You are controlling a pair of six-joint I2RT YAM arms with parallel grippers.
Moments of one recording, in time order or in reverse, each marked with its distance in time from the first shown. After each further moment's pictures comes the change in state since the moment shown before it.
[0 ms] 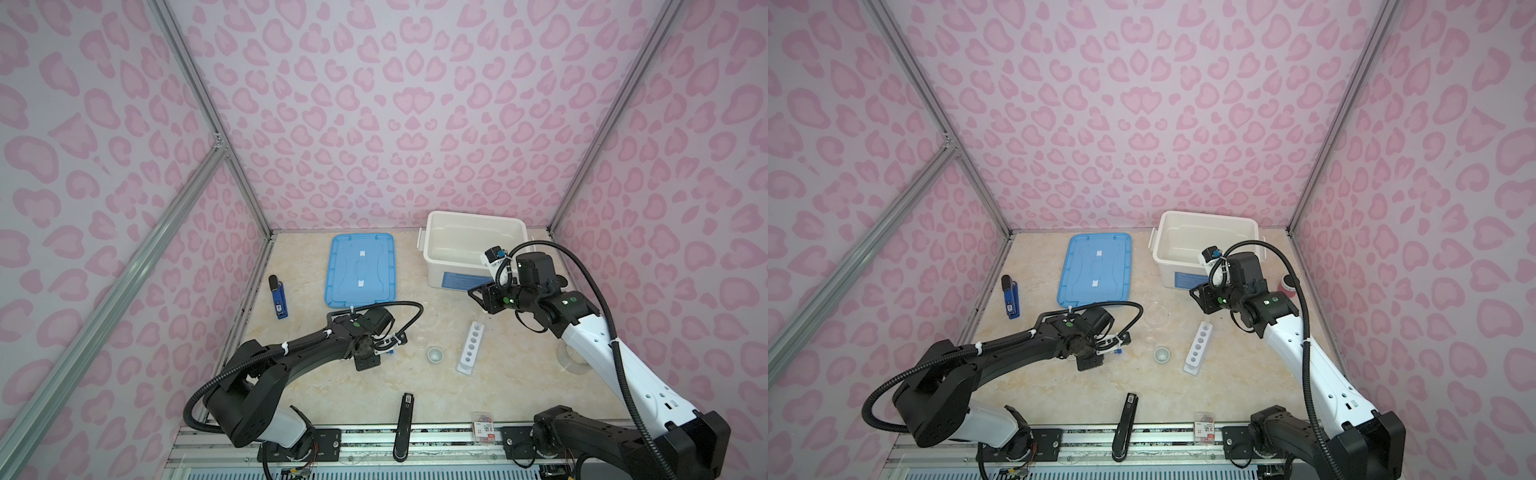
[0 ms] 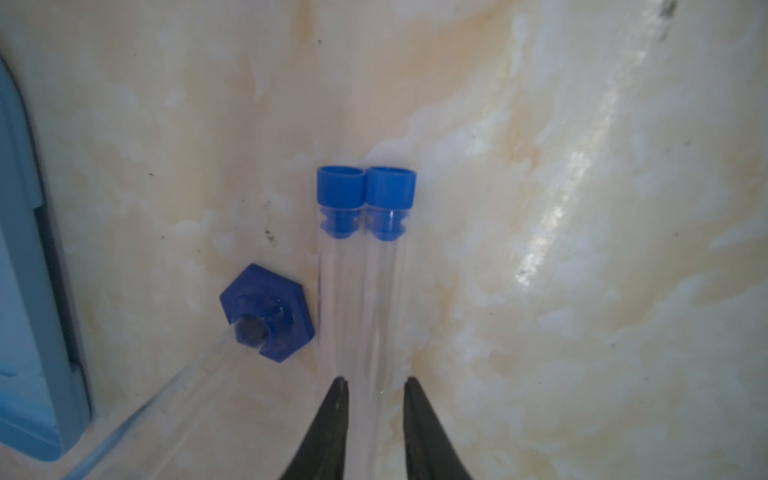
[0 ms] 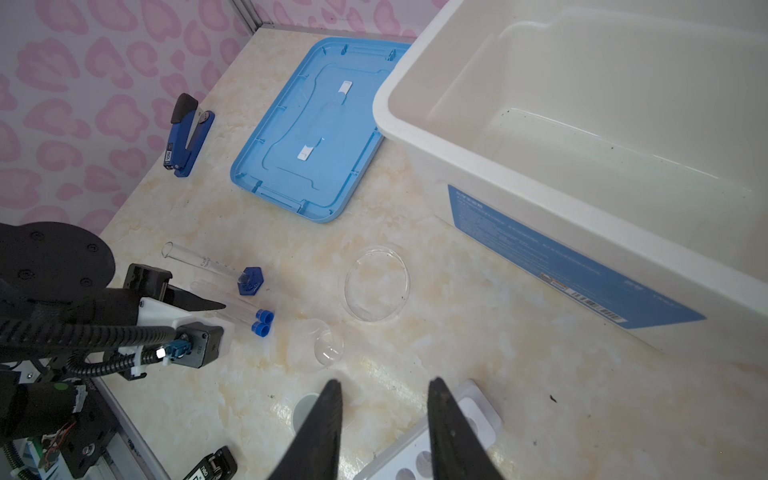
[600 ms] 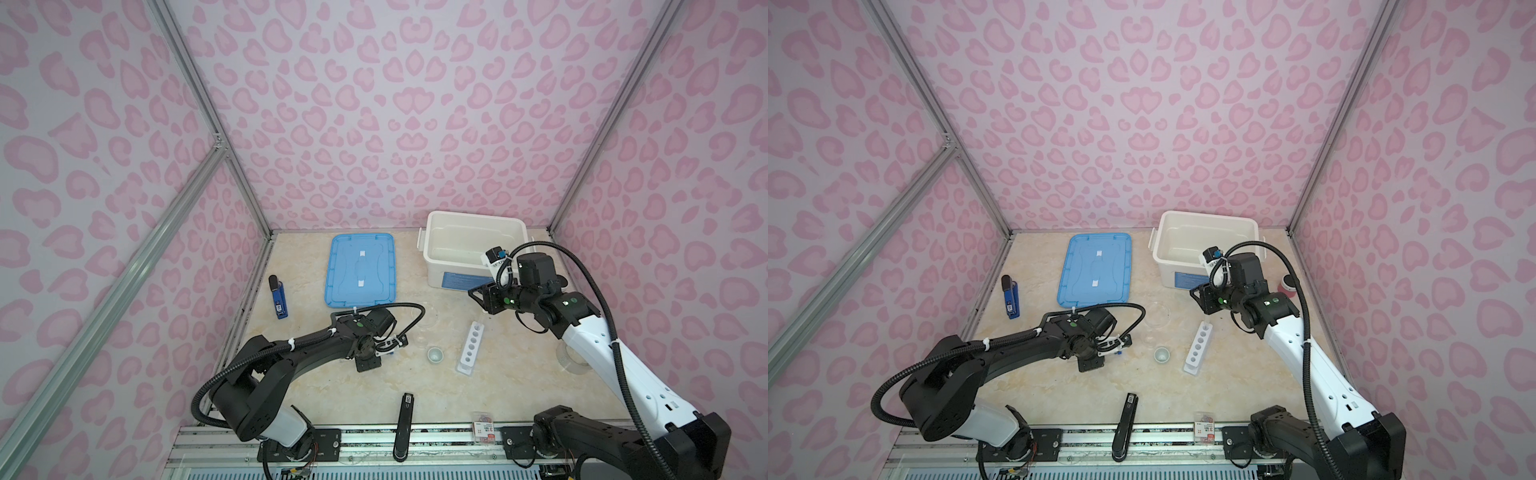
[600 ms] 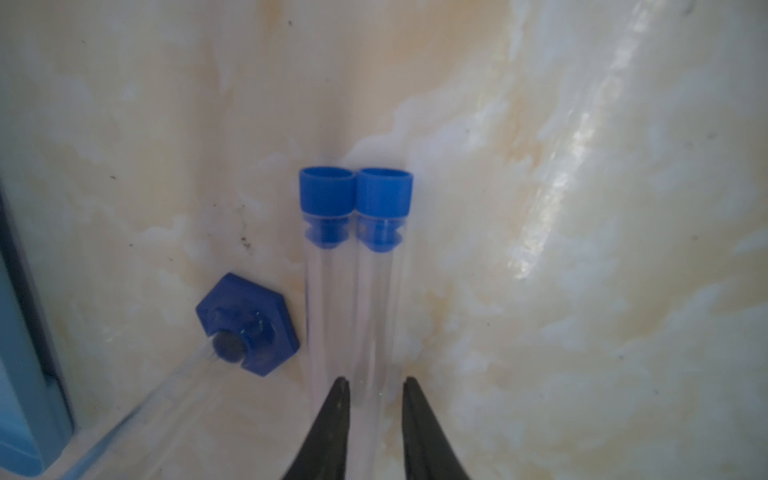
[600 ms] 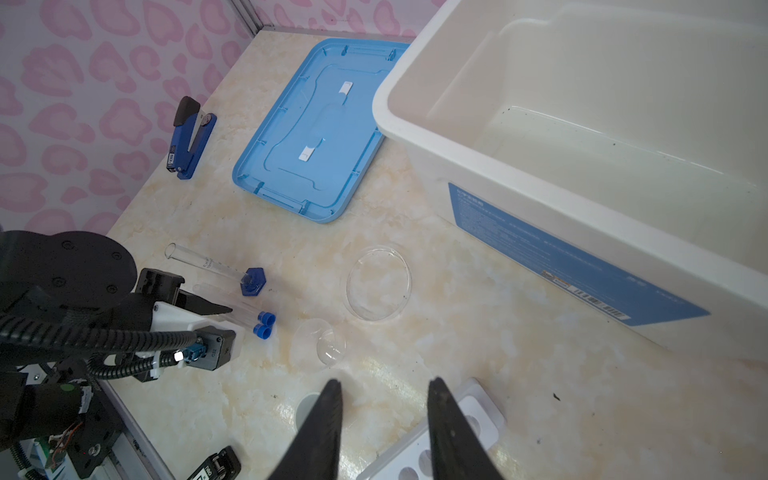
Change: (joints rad) left arm -0.009 0.038 0.006 0.000 -0.007 0.000; right arm -0.005 -0.004 -0.011 0.002 -0.008 0.010
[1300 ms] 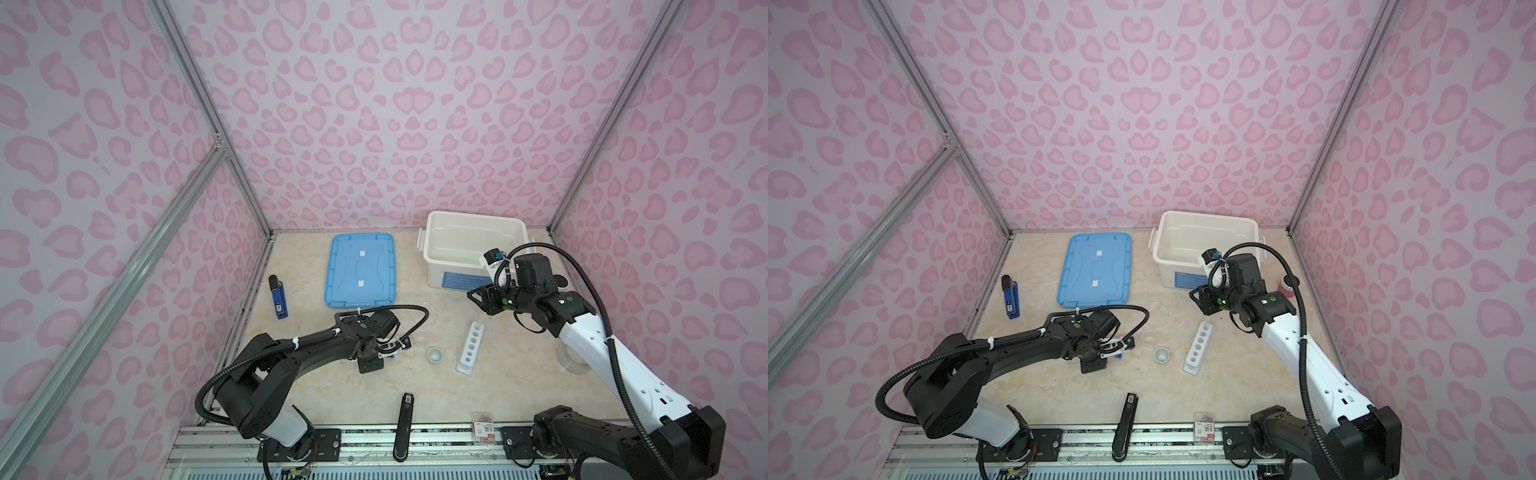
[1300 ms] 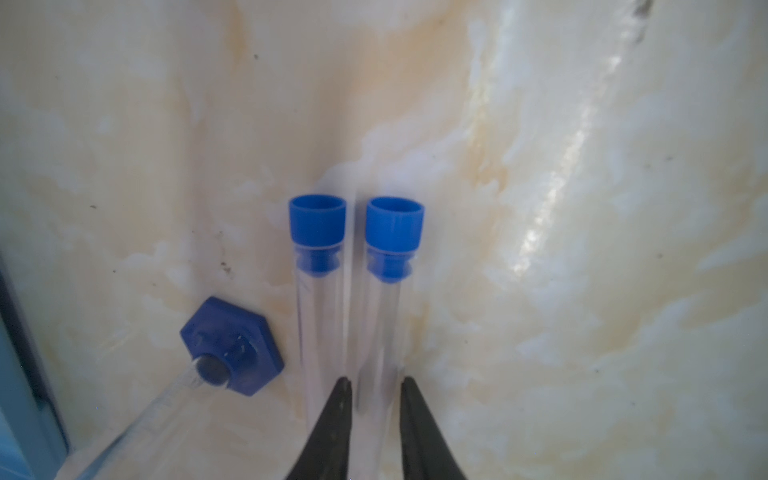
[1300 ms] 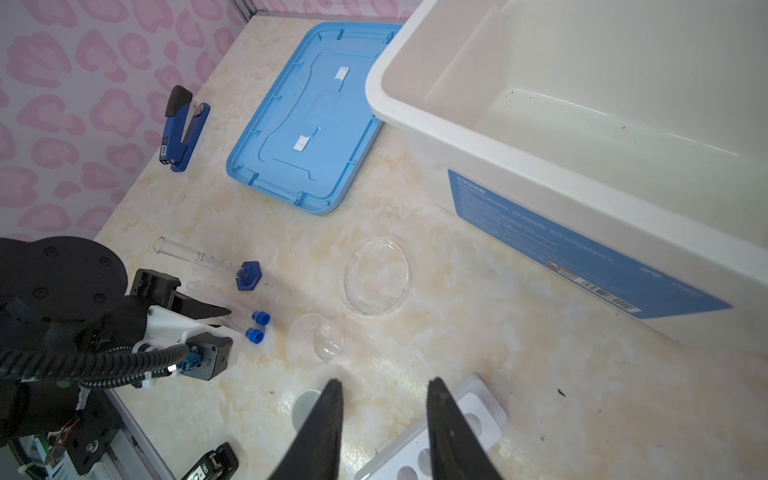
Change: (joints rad) left arm -0.024 0.017 0.005 0.002 0.009 0.000; right arm -0.005 0.020 -0.009 0.008 -0.005 0.000
